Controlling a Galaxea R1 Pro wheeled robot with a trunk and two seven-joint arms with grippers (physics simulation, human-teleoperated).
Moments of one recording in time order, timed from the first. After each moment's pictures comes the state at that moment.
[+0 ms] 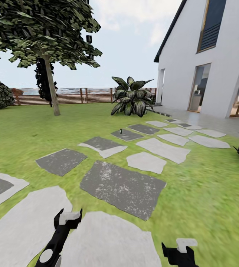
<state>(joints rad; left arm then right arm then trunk) -0.22 0.02 0.01 -0.90 0.00 -0.29 0.01 0.00 -0.01 -0.03 -1.15 0.00 0.21 0.00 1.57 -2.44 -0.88</state>
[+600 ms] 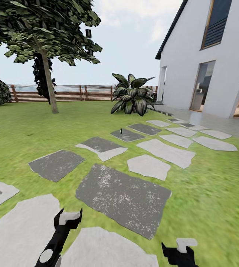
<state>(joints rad) -0.22 0.02 0.01 -0.90 0.00 -0.29 0.01 0.00 -0.01 -0.03 -1.15 0.00 0.21 0.00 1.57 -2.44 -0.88</state>
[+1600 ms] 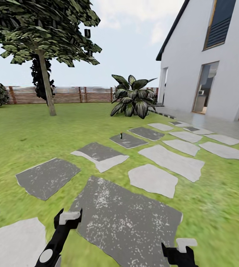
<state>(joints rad) -0.22 0.02 0.01 -0.90 0.00 -0.29 0.01 0.00 -0.01 -0.03 -1.15 0.00 0.21 0.00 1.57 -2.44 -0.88</state>
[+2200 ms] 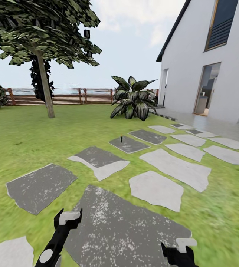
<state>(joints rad) -0.22 0.02 0.01 -0.90 0.00 -0.29 0.01 0.00 -0.01 -0.03 -1.15 0.00 0.21 0.00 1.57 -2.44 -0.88</state>
